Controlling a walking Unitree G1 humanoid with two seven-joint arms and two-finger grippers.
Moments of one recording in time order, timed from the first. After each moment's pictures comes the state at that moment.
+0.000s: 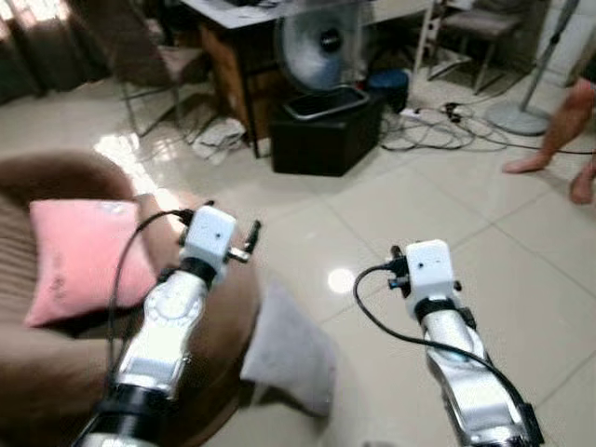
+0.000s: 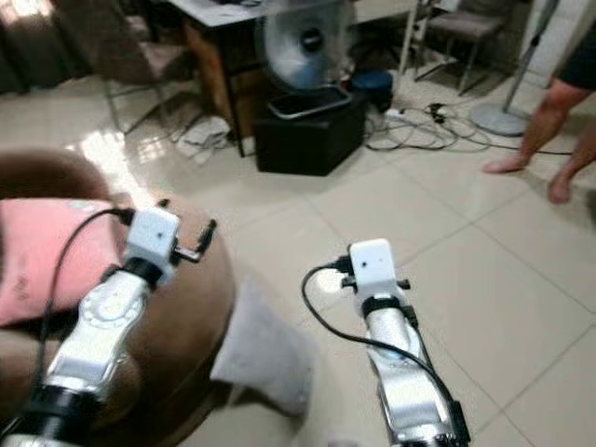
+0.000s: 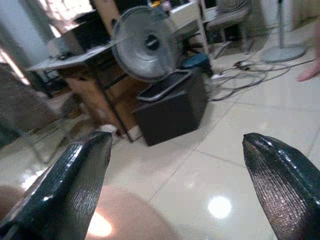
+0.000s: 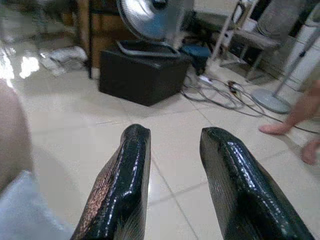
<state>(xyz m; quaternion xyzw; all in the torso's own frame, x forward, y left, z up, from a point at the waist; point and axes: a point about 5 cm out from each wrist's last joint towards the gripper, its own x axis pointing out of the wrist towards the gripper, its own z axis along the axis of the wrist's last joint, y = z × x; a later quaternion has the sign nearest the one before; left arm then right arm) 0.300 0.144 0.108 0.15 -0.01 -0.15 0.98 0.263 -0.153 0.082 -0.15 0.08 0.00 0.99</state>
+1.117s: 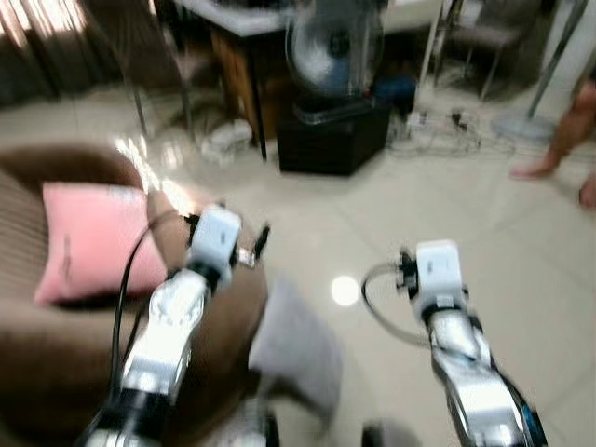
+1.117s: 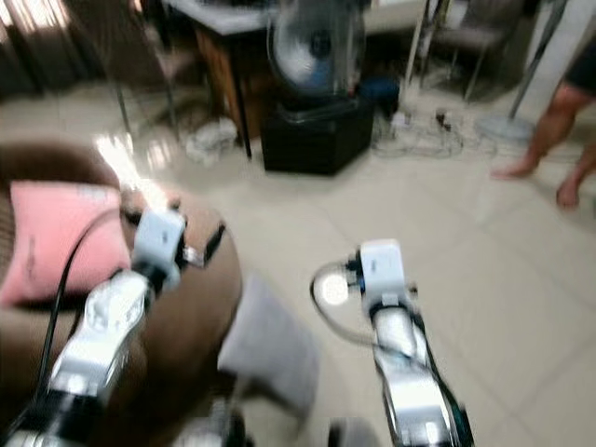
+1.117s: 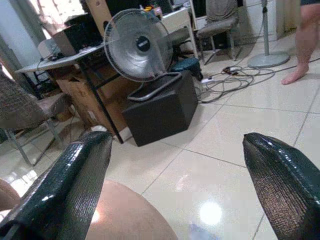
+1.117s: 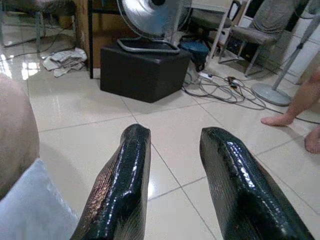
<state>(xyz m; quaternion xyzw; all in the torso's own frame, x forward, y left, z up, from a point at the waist) 0.300 0.150 0.109 0.14 -0.01 -0.16 0.98 0.263 -0.155 0.081 -0.12 0.08 -0.01 0.99</state>
